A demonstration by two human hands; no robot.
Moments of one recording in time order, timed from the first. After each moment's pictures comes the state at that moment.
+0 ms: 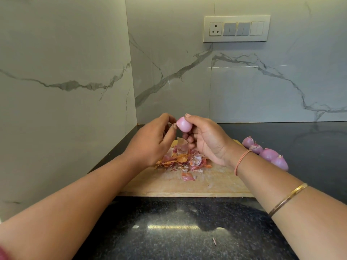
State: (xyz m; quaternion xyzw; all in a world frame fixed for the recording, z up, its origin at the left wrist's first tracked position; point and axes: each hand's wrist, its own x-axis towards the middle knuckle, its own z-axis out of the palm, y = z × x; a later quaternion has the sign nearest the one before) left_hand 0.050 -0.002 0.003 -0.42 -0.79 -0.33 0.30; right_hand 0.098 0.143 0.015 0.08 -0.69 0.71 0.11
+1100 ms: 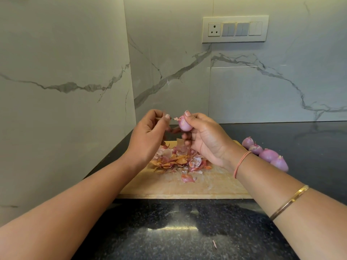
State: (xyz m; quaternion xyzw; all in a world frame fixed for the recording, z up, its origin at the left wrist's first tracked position) left_hand 0.057 0.004 0.008 -0.31 -0.69 -0.63 0.17; right_hand 0.102 0.138 0.017 0.08 -0.64 0.75 0.14
